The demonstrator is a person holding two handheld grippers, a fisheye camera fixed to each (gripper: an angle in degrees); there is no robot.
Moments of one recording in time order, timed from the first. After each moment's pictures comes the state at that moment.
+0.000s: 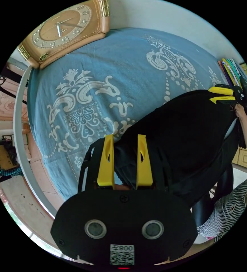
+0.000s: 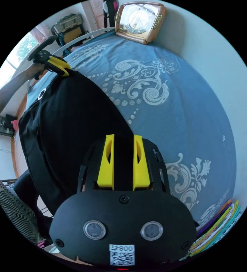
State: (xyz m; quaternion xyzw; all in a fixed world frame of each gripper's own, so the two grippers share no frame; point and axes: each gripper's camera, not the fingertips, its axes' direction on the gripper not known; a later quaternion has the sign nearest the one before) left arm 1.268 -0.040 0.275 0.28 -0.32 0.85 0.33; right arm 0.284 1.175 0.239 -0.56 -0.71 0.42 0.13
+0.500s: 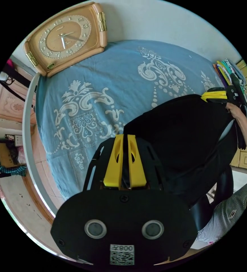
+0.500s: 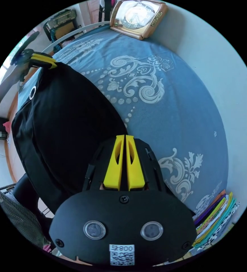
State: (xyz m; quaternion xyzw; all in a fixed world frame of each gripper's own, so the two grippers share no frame) left arm 1.208 0.049 0.245 0.31 -0.28 0.86 0.31; right arm 0.315 1.212 0.337 -0.59 -0.70 0.37 0.14
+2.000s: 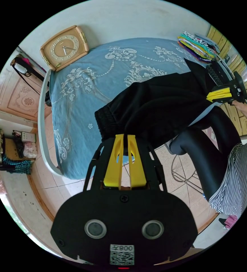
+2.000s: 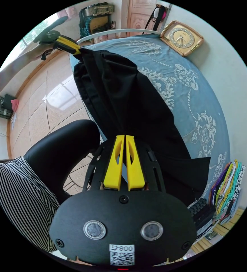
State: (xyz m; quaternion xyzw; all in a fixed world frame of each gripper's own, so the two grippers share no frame) left arm 0.701 0.100 0.035 0.32 -0.27 0.87 0.24; right arm 0.823 1.068 0.539 -0.56 -0.73 0.36 0.17
